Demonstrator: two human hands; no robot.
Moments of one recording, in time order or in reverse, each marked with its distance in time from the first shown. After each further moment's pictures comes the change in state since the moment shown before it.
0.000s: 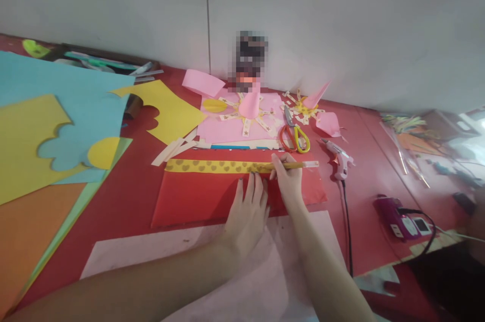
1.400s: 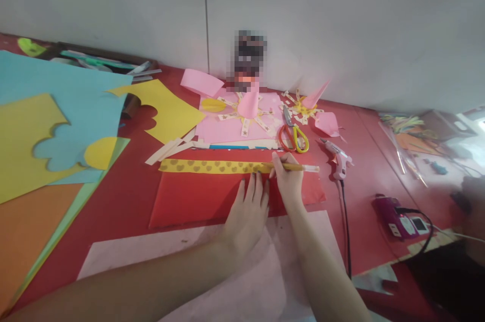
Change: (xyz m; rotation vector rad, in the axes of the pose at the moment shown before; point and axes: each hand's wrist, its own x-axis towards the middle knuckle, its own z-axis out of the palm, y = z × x) left_hand 0.001 -0.001 0.004 -0.001 -0.018 0.060; right_hand -0.001 -0.006 -0.002 -0.119 0.021 -0.061
